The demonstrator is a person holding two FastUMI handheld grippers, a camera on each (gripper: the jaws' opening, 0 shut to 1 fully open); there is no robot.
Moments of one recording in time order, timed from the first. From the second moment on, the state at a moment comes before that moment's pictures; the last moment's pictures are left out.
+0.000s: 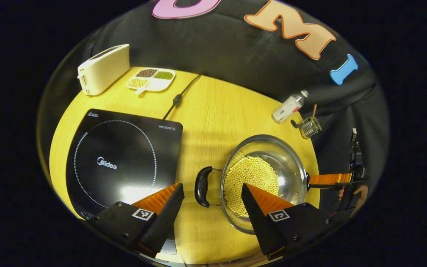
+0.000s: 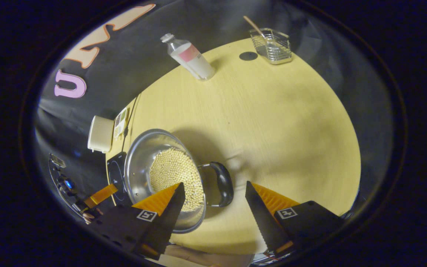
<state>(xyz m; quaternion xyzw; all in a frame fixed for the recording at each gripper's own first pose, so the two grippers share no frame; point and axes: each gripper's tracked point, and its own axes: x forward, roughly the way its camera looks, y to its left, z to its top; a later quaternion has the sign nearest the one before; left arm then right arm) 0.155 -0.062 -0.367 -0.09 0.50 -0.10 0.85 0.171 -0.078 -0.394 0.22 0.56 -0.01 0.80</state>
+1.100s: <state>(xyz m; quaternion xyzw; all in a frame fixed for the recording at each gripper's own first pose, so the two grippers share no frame) 0.159 -0.060 -0.440 -0.06 0.62 -0.05 0.78 0.181 -0.052 -0.454 0.22 0.60 0.09 0.76</state>
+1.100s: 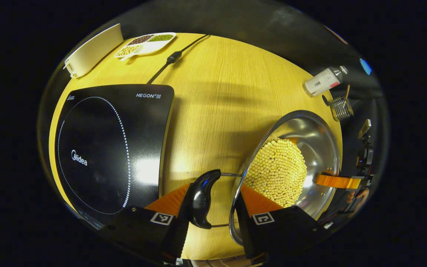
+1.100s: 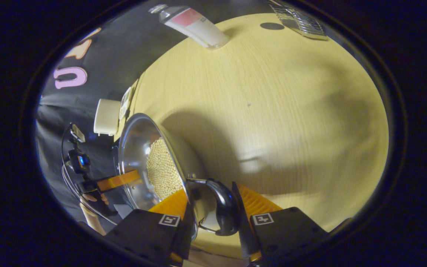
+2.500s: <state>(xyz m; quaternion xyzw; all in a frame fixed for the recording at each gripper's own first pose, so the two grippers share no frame) 0.090 0.062 -0.335 -0.03 0.61 -0.10 0.78 0.075 0.081 -0.375 0.24 0.57 0.10 0.78</state>
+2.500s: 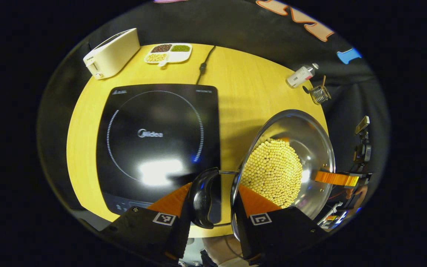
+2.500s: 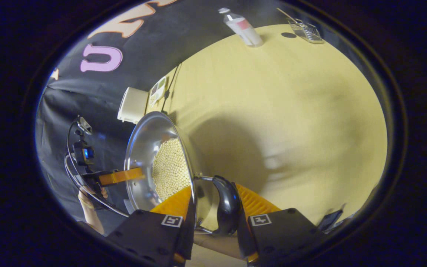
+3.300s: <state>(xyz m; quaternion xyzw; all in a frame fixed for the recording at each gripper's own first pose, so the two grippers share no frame) 0.157 0.266 -0.352 -0.02 0.58 -0.10 0.81 0.129 0.284 -0.403 0.22 0.56 0.07 0.79</state>
